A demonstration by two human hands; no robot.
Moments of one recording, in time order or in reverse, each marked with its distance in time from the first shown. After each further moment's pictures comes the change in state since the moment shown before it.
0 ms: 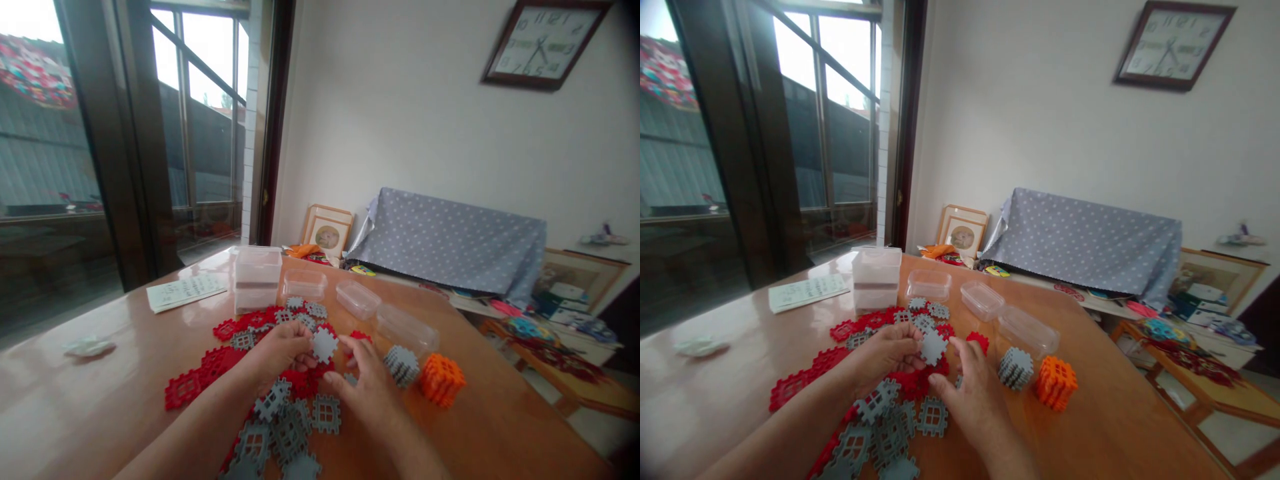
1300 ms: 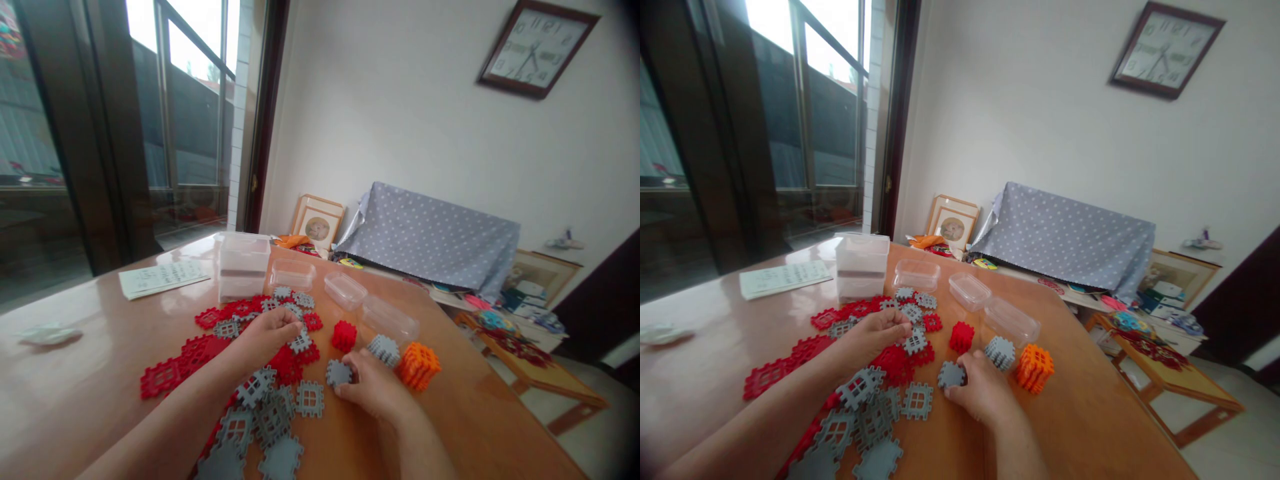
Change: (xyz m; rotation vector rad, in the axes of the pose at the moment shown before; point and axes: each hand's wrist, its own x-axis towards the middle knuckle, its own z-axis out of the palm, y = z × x) left_hand 0.010 -0.006 -0.007 0.362 0.072 0.251; right_hand -0.006 0.042 -0.030 -0.286 -0.351 0.195
